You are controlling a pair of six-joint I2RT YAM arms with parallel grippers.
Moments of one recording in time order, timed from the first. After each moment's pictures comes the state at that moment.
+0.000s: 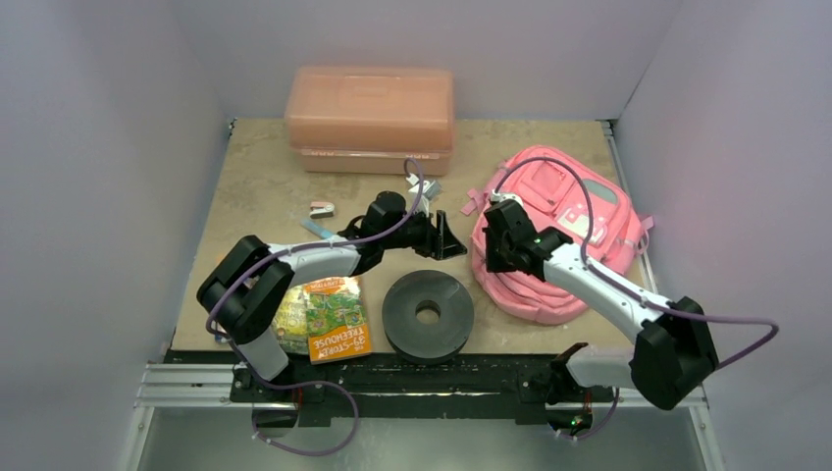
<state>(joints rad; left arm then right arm) -0.73 1.69 0.91 0.41 0.46 -0.63 0.58 1.31 0.87 -0.60 0.21 0.47</state>
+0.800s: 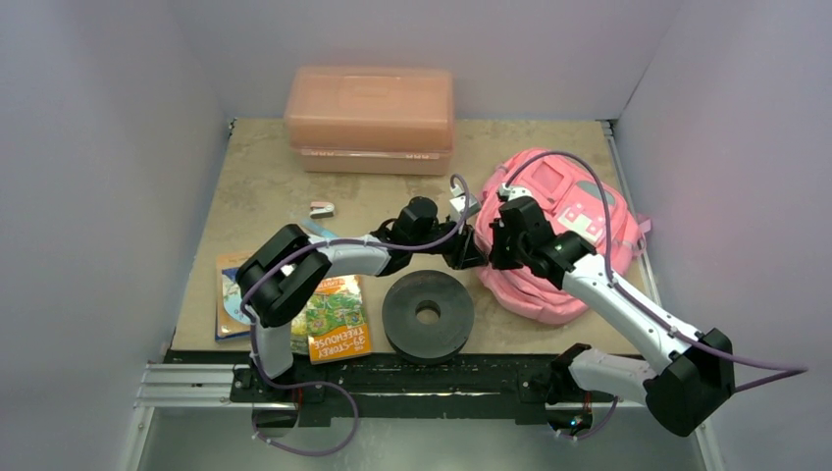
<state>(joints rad) -0.83 1.89 1.05 0.50 0.58 -0.34 0.57 1.13 0.90 -0.64 0.16 0.43</state>
